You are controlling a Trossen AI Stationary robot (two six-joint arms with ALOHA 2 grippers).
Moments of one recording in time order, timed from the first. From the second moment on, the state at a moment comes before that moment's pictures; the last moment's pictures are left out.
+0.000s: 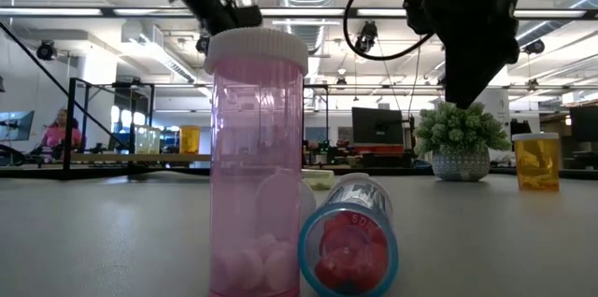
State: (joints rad) left arm 0.56 1.45 1.26 -0.49 -0.05 0.05; right arm 0.23 1.48 1.07 -0.91 0.18 0.90
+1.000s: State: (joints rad) left arm -0.04 1.19 1.15 -0.59 -0.12 -0.66; right arm 0.24 1.59 1.07 -0.35 0.24 0.10
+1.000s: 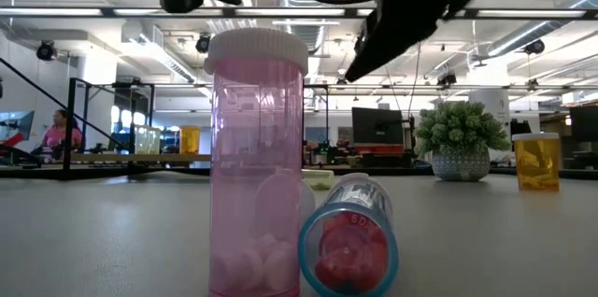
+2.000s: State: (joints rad) left arm -0.14 1.08 1.15 -0.70 -0.22 -0.73; right arm 0.00 1.93 1.04 -0.07 0.07 0.07
